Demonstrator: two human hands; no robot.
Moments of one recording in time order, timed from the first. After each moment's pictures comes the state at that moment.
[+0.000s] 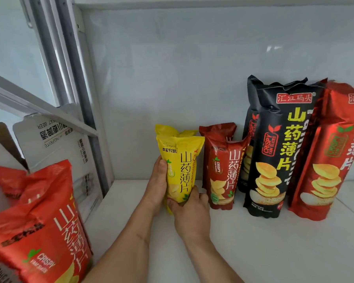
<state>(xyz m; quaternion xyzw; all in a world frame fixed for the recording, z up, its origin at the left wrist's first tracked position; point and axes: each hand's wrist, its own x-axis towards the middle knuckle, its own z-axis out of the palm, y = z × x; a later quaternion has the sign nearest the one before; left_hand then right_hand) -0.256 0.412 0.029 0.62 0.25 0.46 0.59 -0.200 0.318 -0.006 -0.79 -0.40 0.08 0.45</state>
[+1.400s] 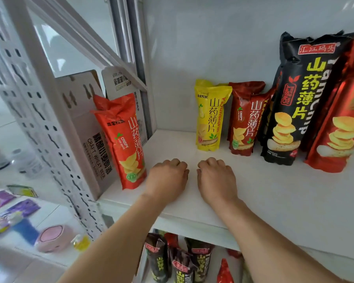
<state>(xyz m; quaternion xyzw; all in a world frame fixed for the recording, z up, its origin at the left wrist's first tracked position) -0.373 0.254 -0.015 0.85 0.42 0.24 -0.21 -0.231 0.201 -0.013 -0.73 -0.64 -0.15 0.21</state>
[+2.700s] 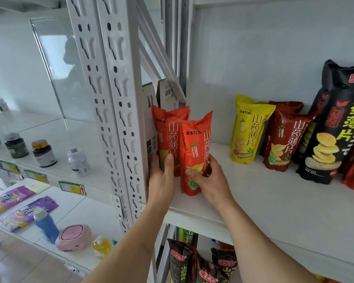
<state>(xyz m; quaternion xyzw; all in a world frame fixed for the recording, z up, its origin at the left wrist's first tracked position) -0.483 0.234 0.023 0.53 0.51 0.56 0.37 -0.342 0.229 0.009 -0.52 -0.55 0.31 0.57</state>
